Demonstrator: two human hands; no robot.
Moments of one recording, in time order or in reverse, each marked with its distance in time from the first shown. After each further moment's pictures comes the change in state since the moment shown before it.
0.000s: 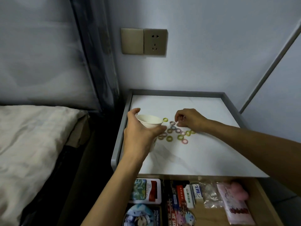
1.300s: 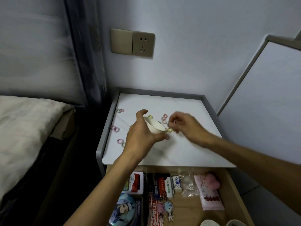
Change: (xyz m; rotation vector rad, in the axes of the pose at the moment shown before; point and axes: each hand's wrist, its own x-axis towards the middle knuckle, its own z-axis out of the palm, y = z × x) left_hand -0.023 -0.001 0.030 0.257 -0.225 0.167; right_hand -0.108 -0.045 -0.024 0.458 0.186 -0.026
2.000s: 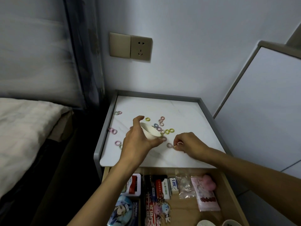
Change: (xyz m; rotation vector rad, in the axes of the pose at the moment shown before) left_hand -0.009 -0.011 0.002 0.009 0.031 -0.015; right_hand -0.019 0.056 0.006 -0.489 -0.198 0.128
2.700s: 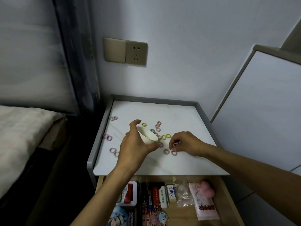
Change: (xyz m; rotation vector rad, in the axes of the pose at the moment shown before) left_hand 0.011 -0.001 0.009 -0.009 0.016 0.005; right_hand 0.023 0.020 -0.018 0.093 -0.066 -0.127
